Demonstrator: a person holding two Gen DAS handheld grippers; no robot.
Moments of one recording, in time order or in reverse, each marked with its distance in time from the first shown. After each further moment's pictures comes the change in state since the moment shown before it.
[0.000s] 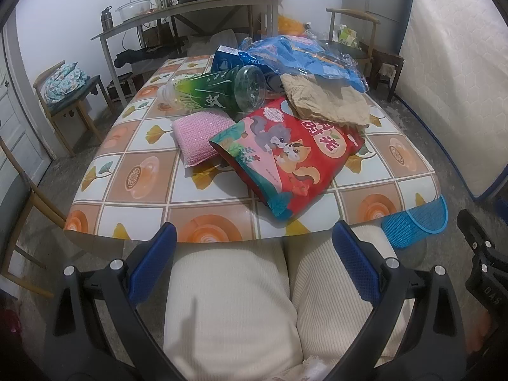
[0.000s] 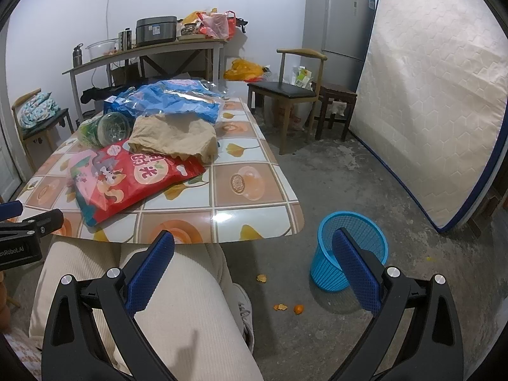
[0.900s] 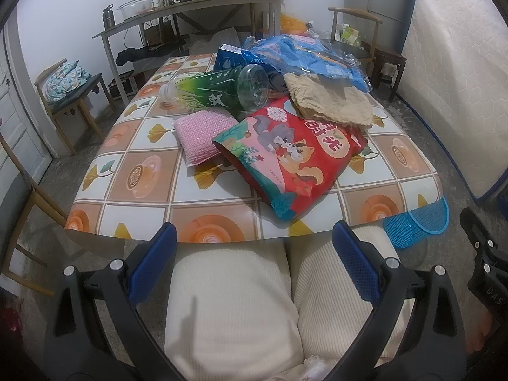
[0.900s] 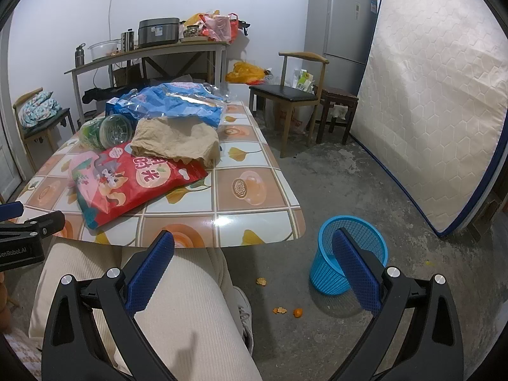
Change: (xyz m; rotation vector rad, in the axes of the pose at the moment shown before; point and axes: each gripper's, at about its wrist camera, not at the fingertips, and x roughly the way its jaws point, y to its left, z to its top) left arm 0.000 0.000 0.000 0.001 0.005 0.000; right arm 0.000 0.001 0.001 -0.009 -0.015 0.003
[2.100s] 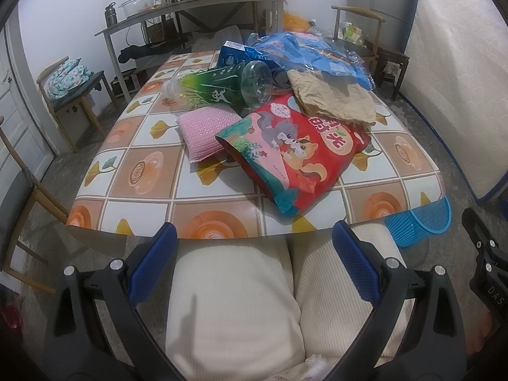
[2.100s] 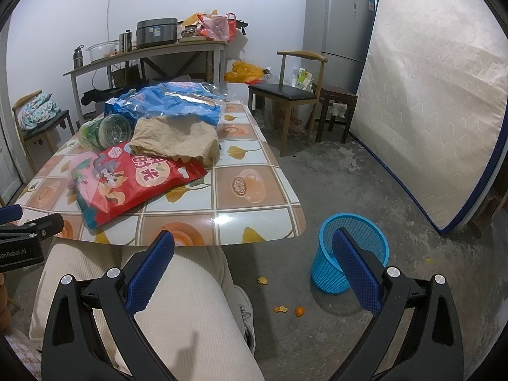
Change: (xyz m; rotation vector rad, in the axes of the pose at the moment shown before) left arm 0.001 0.005 -0.005 0.000 0.006 0.001; right arm 0.000 0.000 0.000 0.001 -0.002 0.000
